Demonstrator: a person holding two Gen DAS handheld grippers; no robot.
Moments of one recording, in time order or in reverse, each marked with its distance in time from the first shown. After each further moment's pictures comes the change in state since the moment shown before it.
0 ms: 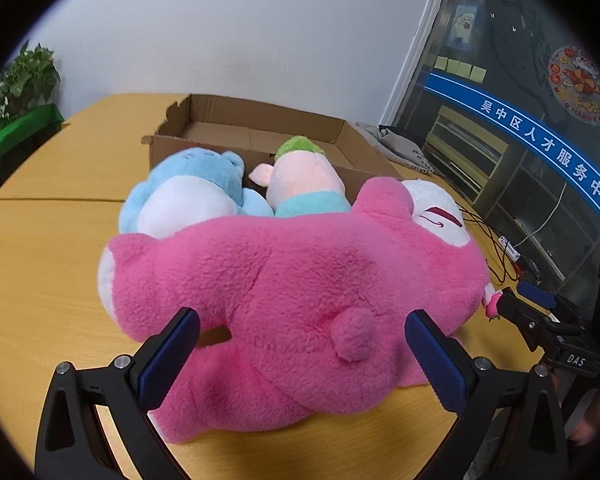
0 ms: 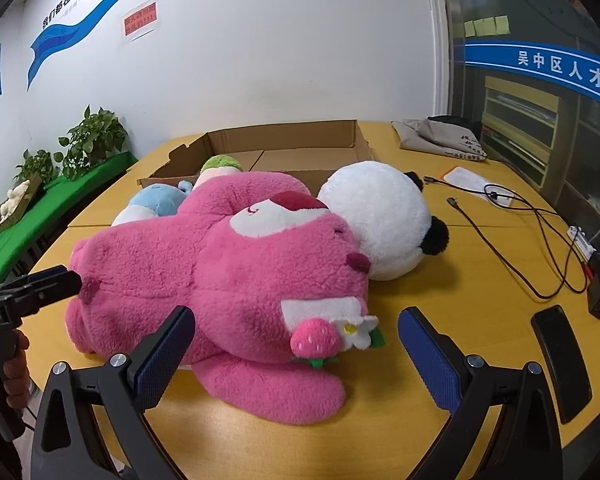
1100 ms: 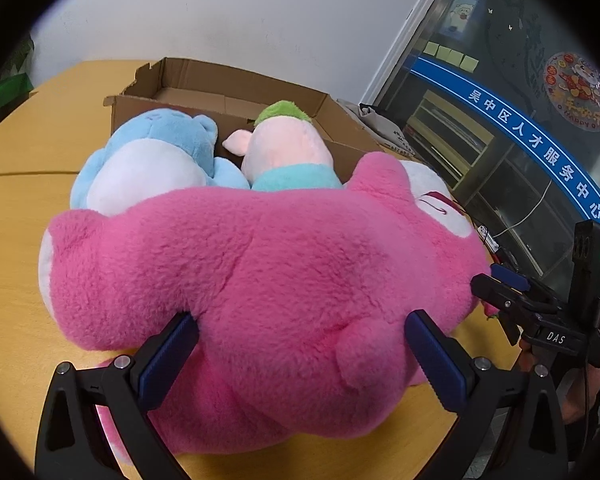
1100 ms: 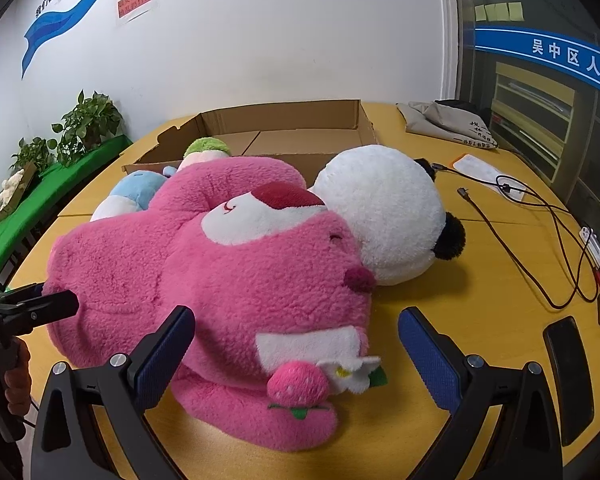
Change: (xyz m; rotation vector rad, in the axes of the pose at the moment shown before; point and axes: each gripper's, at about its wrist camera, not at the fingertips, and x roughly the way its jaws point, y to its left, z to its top) left arm 0.041 0.018 0.003 -0.039 0.089 -0.129; right arm 0.039 -0.011 0.010 -0.010 0.075 0.000
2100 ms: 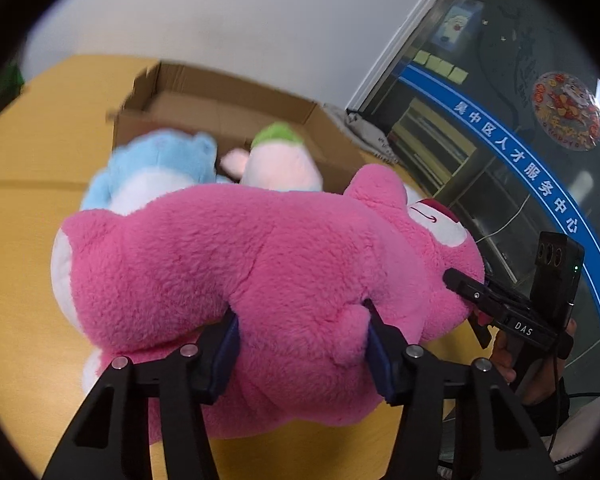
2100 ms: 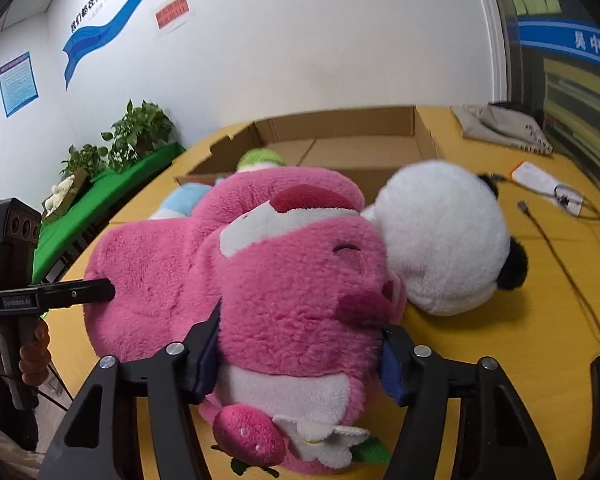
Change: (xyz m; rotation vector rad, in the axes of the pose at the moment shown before) left arm -0.033 0.021 0.022 -0.010 -0.001 -0.079; right arm 0.004 0.008 0.014 -0.022 -0.041 0.221
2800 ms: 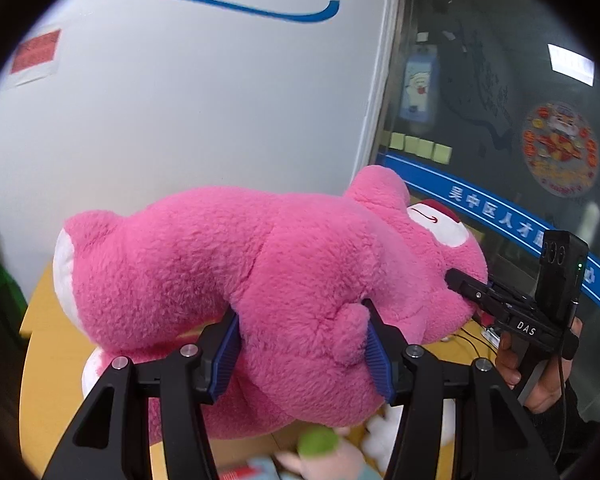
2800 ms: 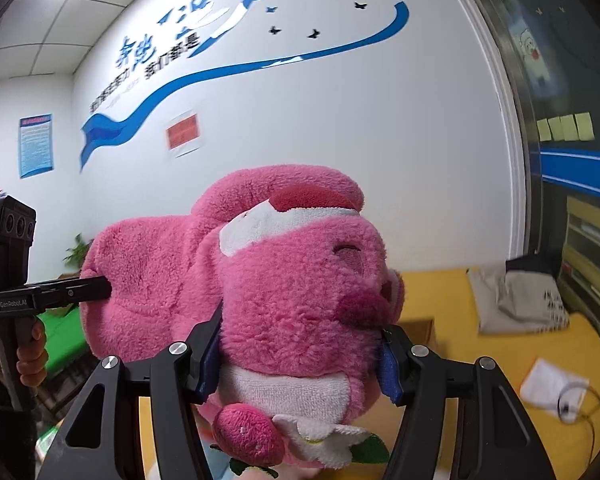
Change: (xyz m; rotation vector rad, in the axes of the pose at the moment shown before) left arm -0.018 -0.031 0.323 0.288 -0.253 0.059; right arm 0.017 -0.004 0.282 -0.041 -0.418 0.003
